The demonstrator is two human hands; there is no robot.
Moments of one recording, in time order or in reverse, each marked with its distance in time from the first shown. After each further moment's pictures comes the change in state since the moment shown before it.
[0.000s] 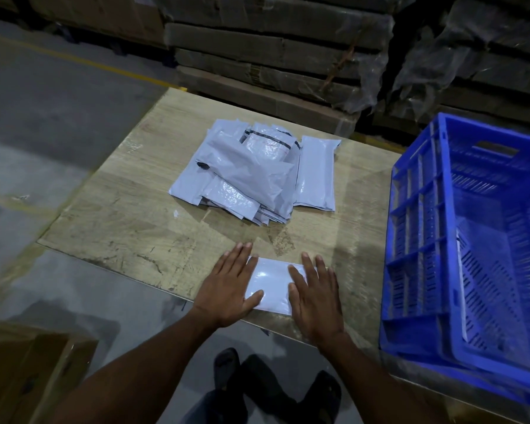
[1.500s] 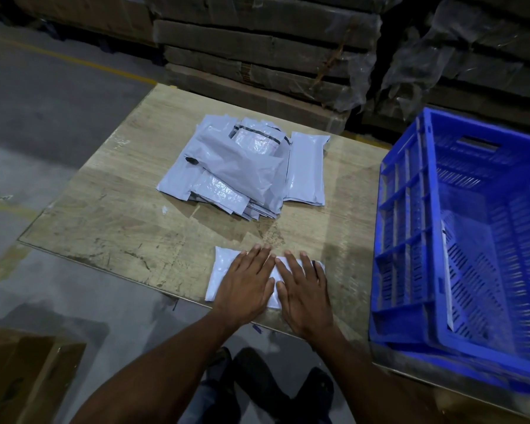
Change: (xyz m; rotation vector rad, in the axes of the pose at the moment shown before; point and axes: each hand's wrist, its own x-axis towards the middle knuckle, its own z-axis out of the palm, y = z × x) left_hand 0.022 0.057 0.006 -0.071 0.024 0.037; right_hand -0.001 -0.003 -0.009 -0.010 -0.090 -0.077
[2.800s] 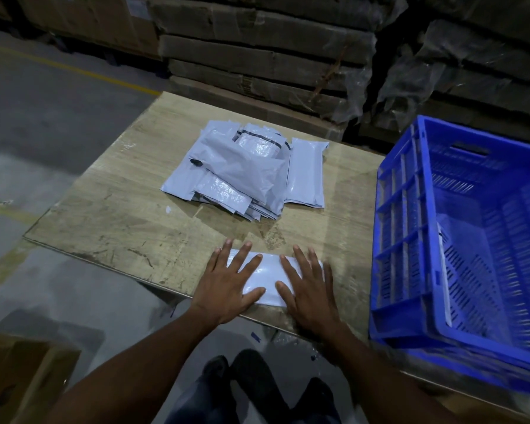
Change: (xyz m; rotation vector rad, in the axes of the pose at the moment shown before) left_hand -0.026 -0.042 -0.002 0.073 -0.073 -0.065; right_hand -0.001 0.013 0.006 -0.031 -0.008 0.039
